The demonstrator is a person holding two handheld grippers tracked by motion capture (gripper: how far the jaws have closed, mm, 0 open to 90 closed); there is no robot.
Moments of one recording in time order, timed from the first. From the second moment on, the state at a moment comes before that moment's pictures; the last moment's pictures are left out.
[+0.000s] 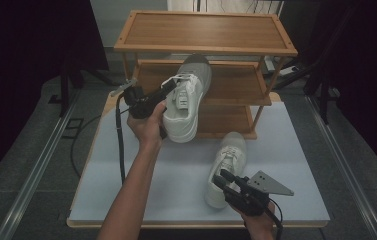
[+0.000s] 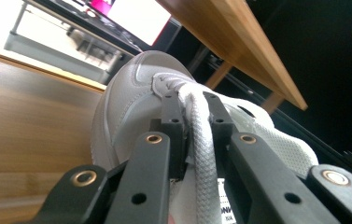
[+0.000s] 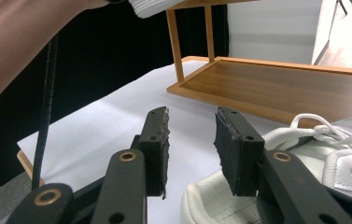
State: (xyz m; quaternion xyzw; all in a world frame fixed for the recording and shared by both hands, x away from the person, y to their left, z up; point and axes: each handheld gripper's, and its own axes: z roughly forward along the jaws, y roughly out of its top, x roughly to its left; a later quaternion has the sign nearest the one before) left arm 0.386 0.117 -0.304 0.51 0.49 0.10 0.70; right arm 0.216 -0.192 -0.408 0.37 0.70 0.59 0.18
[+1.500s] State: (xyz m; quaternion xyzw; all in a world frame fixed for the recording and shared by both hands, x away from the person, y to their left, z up) left arm 0.432 0.106 -0.310 0.50 0.50 0.11 0.70; right arm 0.217 -0.190 -0.414 0.37 0.71 0.58 0.16
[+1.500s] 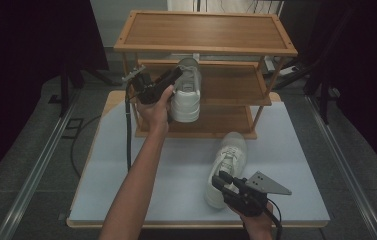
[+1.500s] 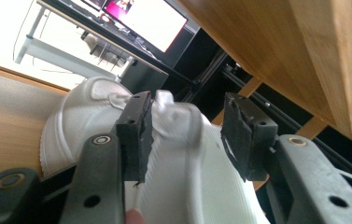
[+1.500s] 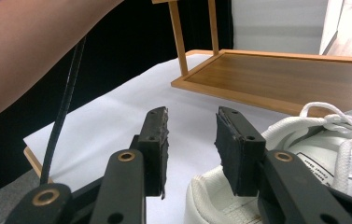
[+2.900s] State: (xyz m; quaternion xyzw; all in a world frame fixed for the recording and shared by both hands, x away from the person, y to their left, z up) left arm 0.355 0.087 -0.337 0.61 0.42 0.12 0.66; right arm 0.215 -0.183 -0.415 0.36 0.72 0.57 0.16
